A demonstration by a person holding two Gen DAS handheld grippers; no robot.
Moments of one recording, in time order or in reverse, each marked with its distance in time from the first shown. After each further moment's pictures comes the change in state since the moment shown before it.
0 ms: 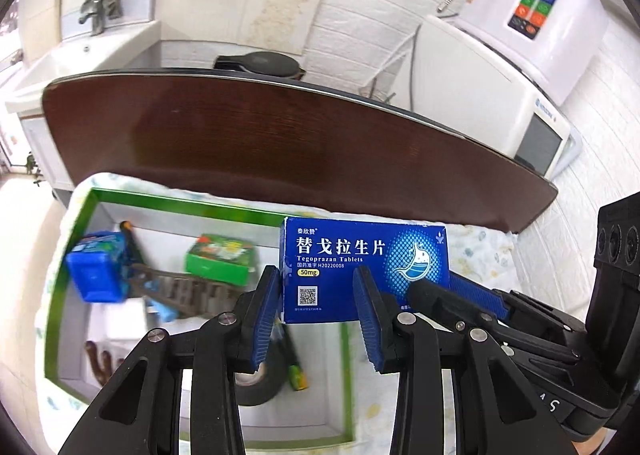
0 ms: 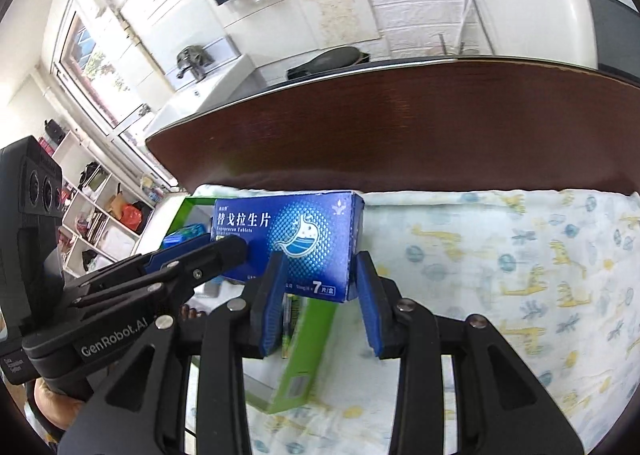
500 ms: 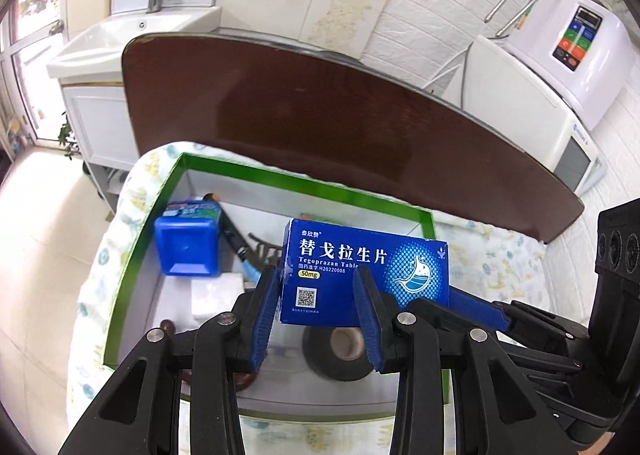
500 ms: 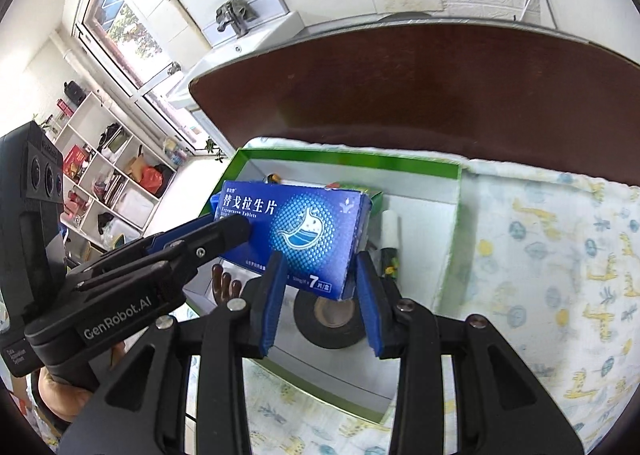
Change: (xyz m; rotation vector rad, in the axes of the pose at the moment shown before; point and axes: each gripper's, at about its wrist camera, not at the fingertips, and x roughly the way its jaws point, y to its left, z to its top) left arm -0.024 0.092 -0.025 -0.084 -0.007 0.066; right arm 0.050 0.073 -0.019 -0.068 0.115 0.057
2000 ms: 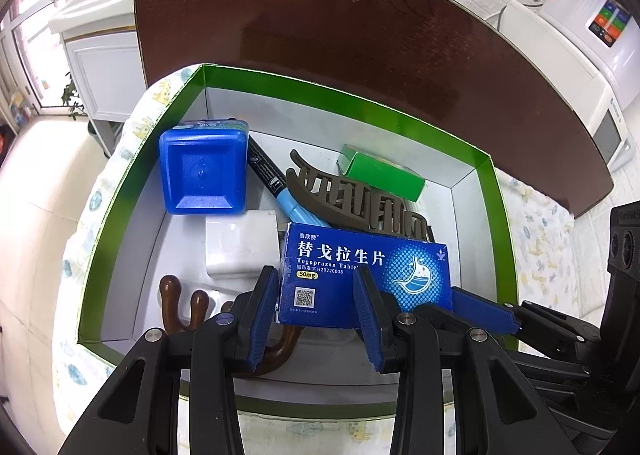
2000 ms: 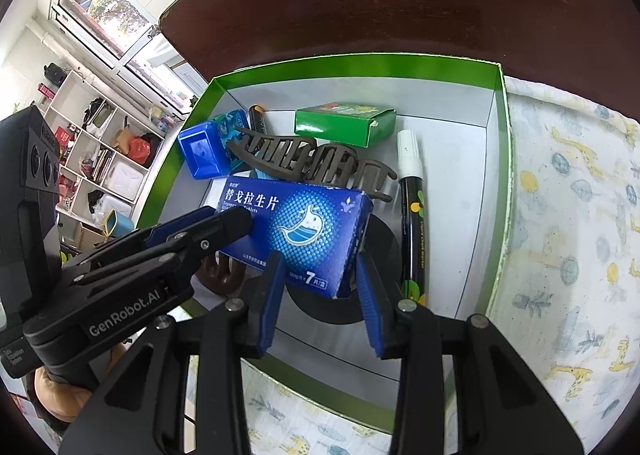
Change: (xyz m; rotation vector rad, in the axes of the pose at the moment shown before) left arm 0.043 0.029 -0.032 -0.033 0.138 0.046; right arm 0.044 -0.003 -0.031 0.040 0.147 -0.017
